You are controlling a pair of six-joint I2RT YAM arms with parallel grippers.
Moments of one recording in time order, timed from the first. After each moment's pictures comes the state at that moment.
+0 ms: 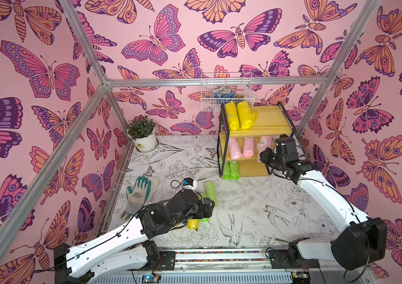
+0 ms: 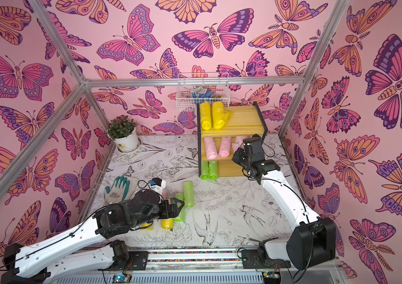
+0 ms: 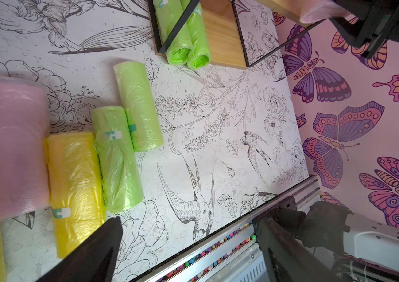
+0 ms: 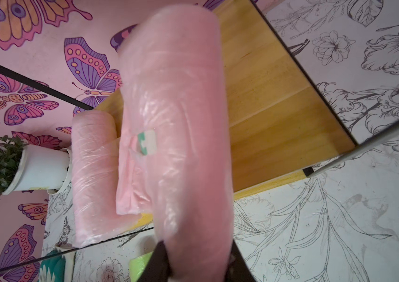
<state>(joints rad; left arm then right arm) -1.03 0.89 0.83 -0.66 -0.16 -0.94 0.27 1.36 1.16 -0.46 0.06 0.71</state>
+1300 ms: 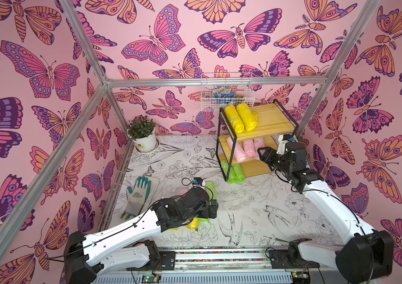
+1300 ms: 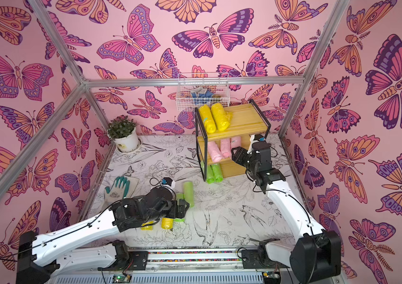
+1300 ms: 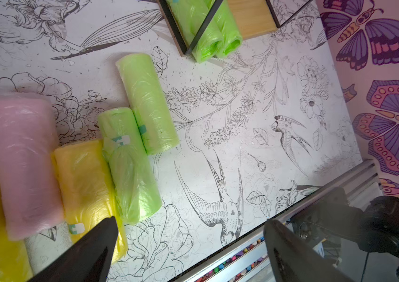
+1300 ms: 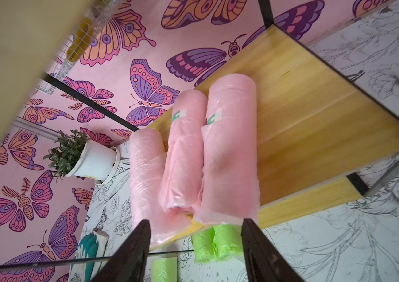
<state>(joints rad) -1.03 1.08 0.88 -0.67 -0.17 -0.81 0.20 1.20 1.00 -0.23 -0.14 0.63</state>
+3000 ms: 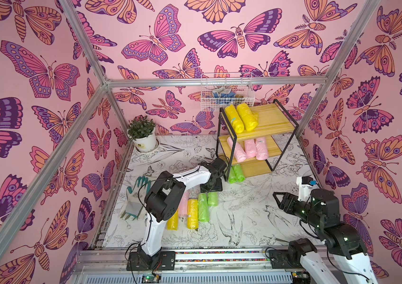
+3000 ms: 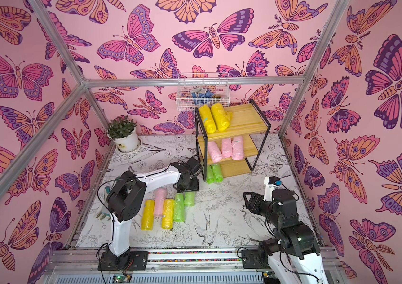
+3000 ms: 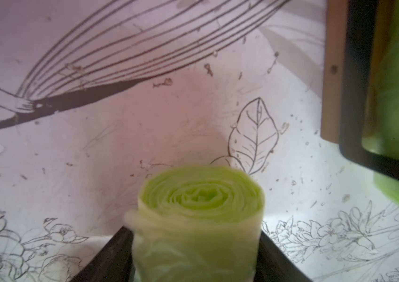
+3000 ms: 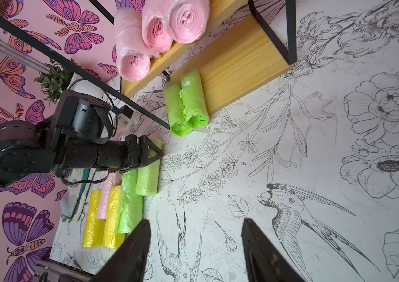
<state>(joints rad) -0.71 2.05 1.46 -0.75 -0.03 -0.74 0.20 0.45 0.74 -0.88 -0.20 0.59</state>
